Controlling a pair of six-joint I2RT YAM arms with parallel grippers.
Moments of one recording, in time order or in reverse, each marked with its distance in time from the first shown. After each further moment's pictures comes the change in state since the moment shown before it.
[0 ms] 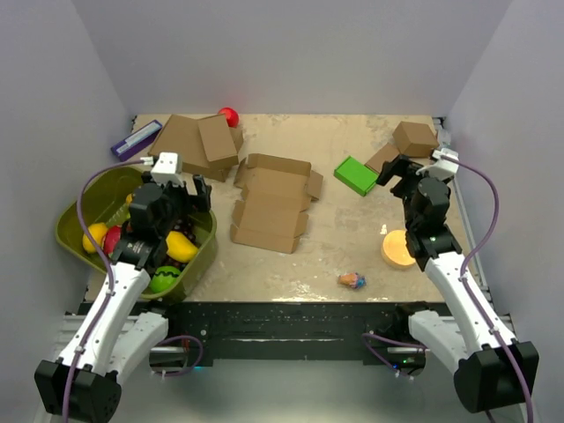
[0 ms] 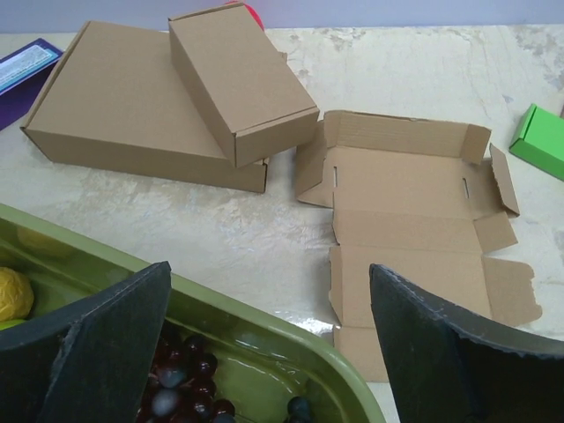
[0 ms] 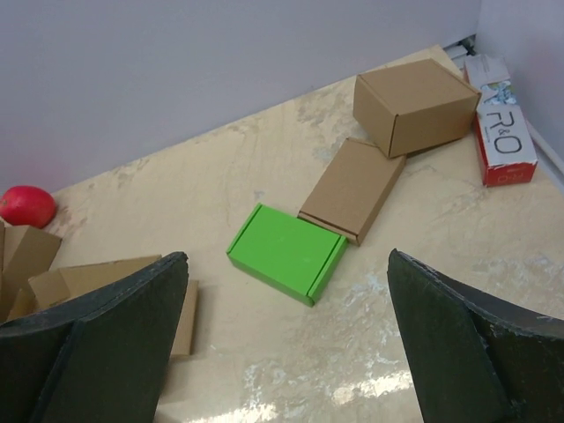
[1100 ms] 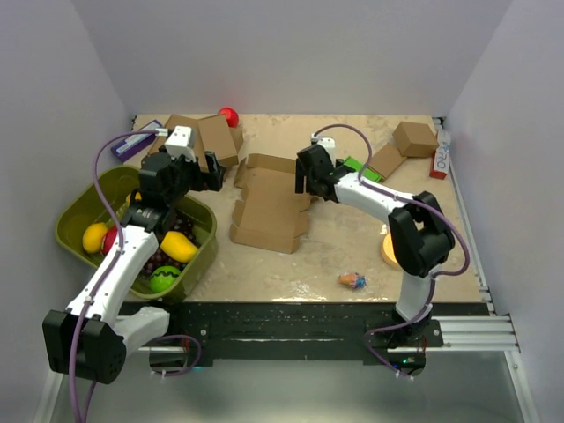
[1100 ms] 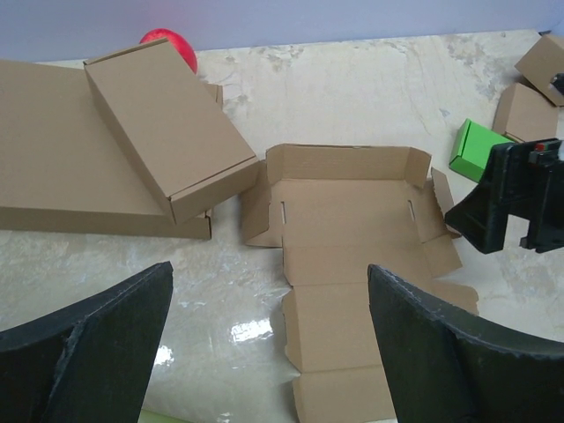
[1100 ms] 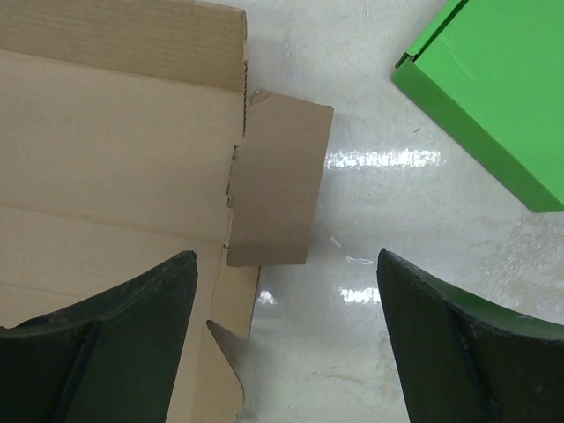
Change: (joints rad) left arm 0.006 0.280 0.197 0.065 0.155 -0.029; right arm 0.419 0.969 0.664 -0.465 0.108 0.129
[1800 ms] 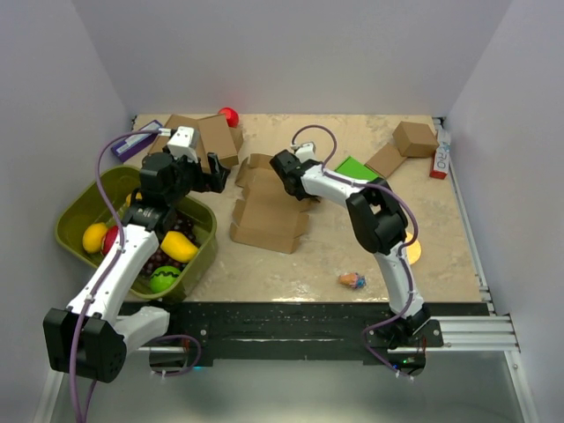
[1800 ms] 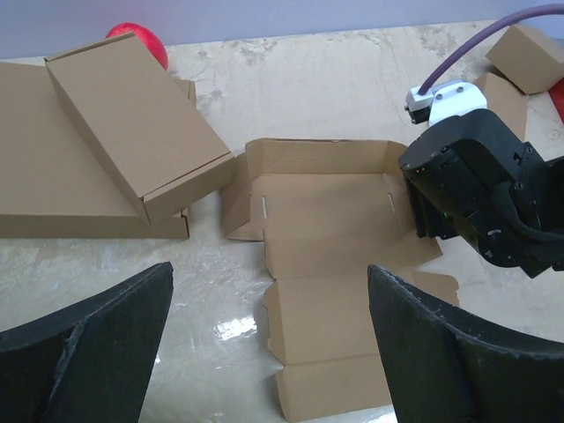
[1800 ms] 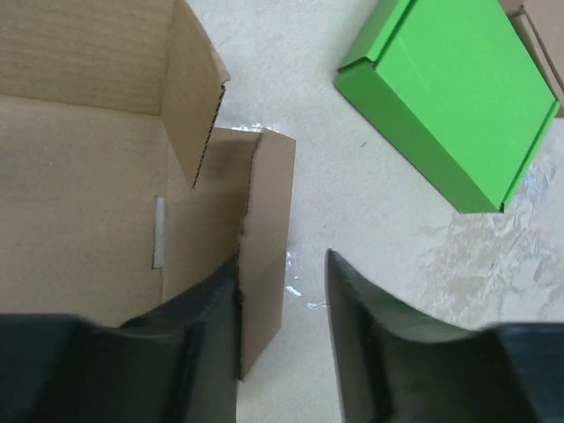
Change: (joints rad) left arm 0.000 0.008 0.000 0.002 0.061 -0.012; right arm 0.067 0.386 0.382 -0.331 0.370 0.008
